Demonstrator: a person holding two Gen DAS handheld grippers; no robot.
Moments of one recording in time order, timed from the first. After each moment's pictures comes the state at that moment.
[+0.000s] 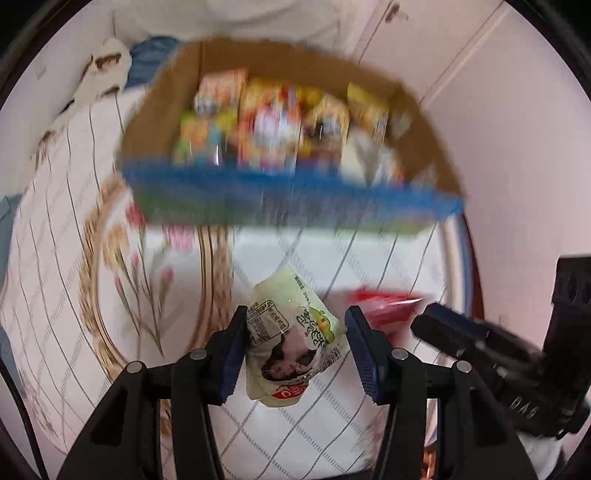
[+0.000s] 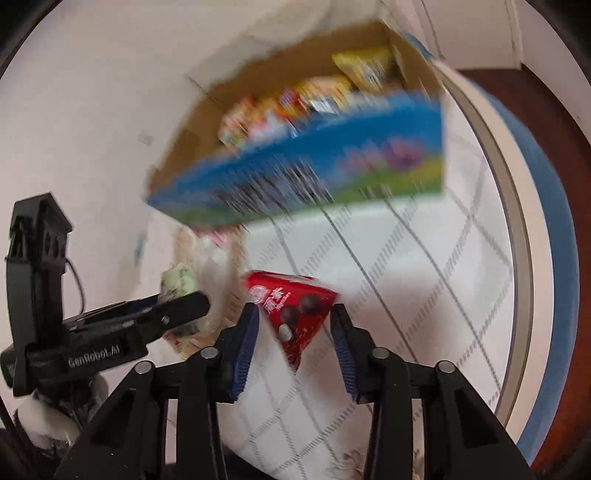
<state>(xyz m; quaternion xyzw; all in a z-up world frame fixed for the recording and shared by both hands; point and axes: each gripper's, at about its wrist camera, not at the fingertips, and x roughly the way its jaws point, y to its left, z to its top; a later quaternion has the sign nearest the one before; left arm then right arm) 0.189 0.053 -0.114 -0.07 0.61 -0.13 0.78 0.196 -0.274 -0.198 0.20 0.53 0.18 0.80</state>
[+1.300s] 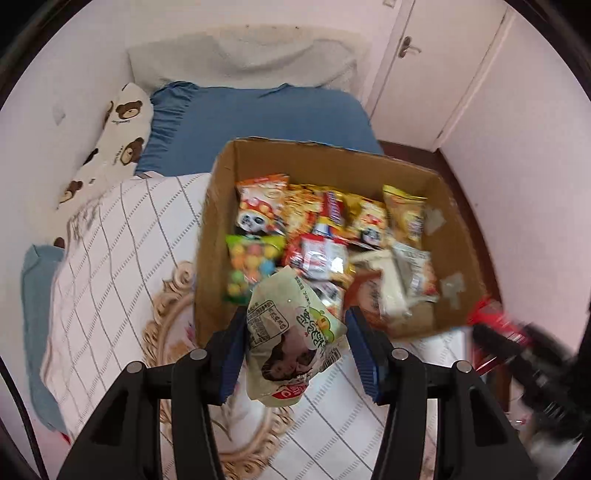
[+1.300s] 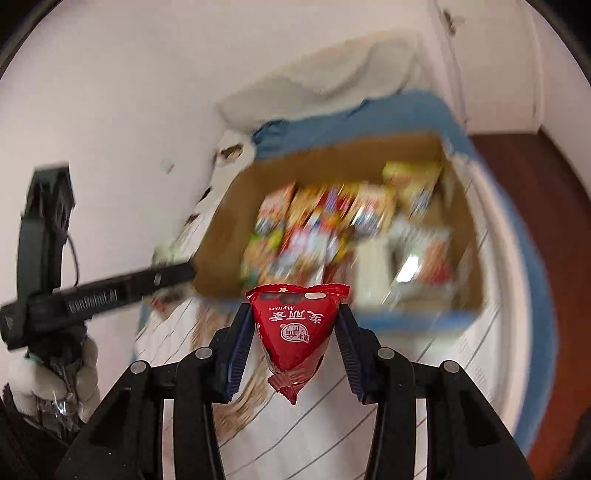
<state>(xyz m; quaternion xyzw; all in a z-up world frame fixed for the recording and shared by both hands) 0.287 0.086 -0.071 -0.03 0.56 -0.09 0.83 0.286 -0.271 -0.134 0.13 0.48 0.17 0.85</state>
